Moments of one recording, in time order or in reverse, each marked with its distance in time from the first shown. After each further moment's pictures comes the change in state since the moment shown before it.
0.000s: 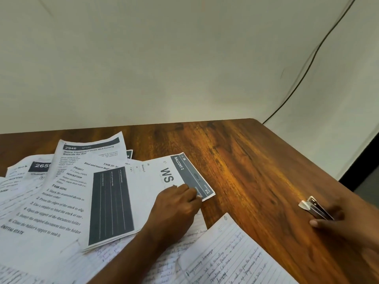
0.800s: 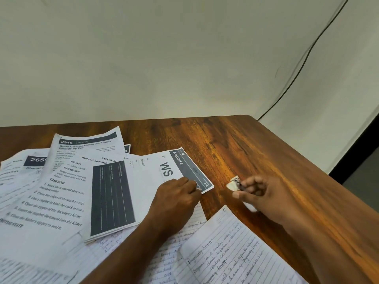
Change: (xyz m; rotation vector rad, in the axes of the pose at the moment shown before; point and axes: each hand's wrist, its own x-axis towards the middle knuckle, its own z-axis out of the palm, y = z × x) left_hand 0.002 0.000 -0.002 -0.031 0.028 -0.017; right_hand -0.067 -0.160 0.016 0.745 -0.181 -0.351
